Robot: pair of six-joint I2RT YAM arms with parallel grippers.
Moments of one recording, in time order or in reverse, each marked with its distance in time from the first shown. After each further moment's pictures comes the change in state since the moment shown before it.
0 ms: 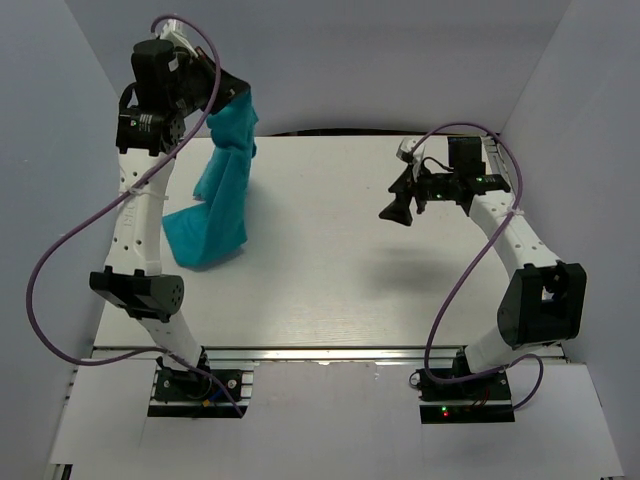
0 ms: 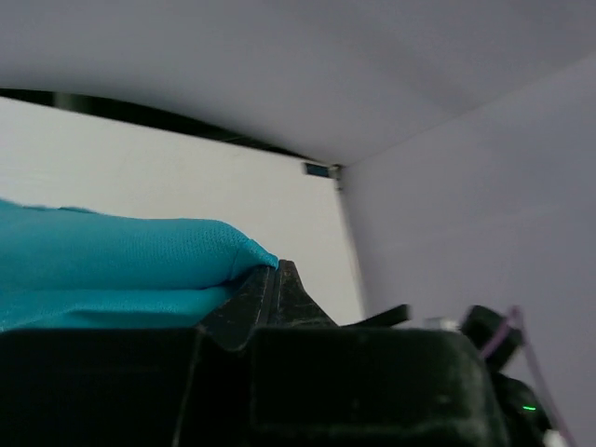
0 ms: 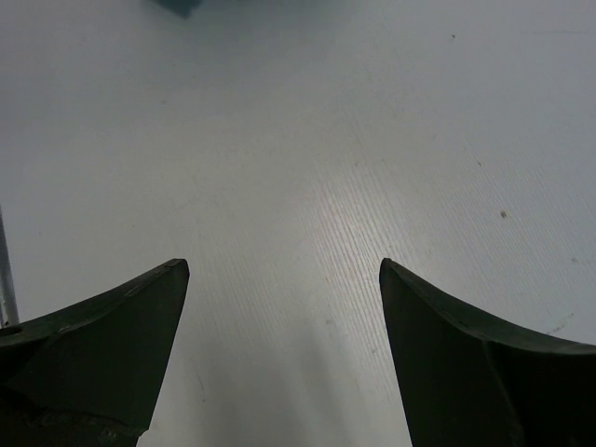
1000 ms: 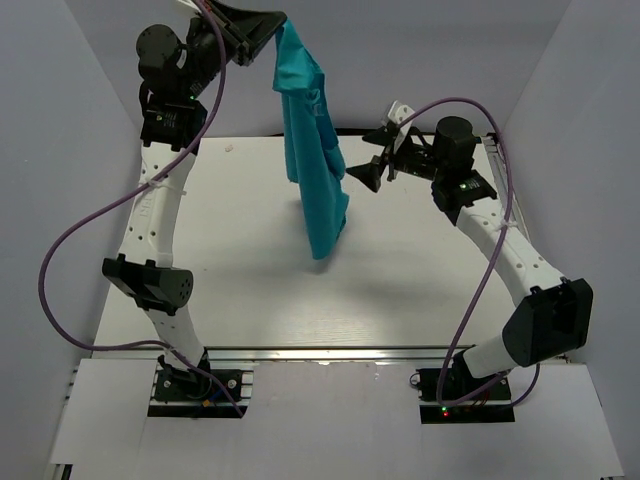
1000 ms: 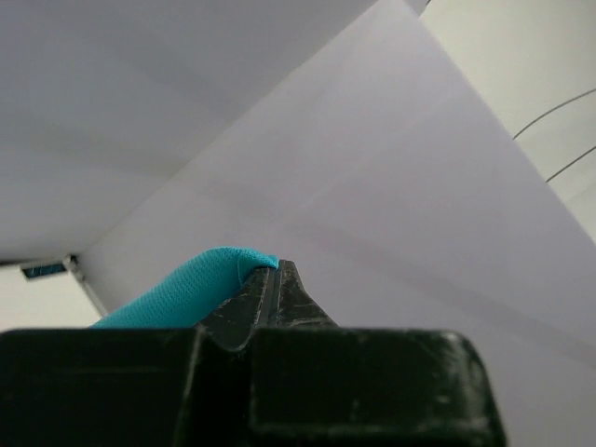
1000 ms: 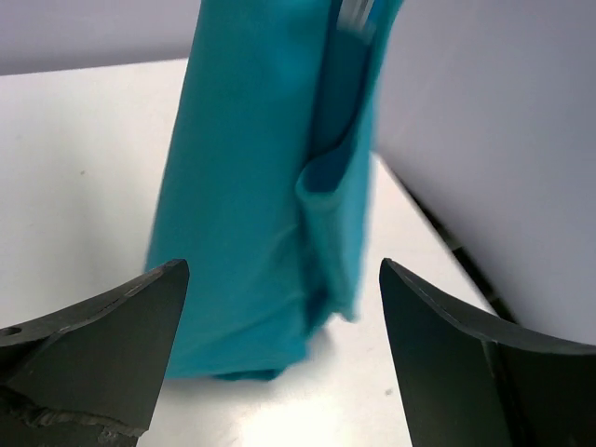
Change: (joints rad) left arm -0.099 0.101 0.116 0.711 0.189 -0.523; right arm 0.216 -0.079 0.037 0.562 0.192 0.352
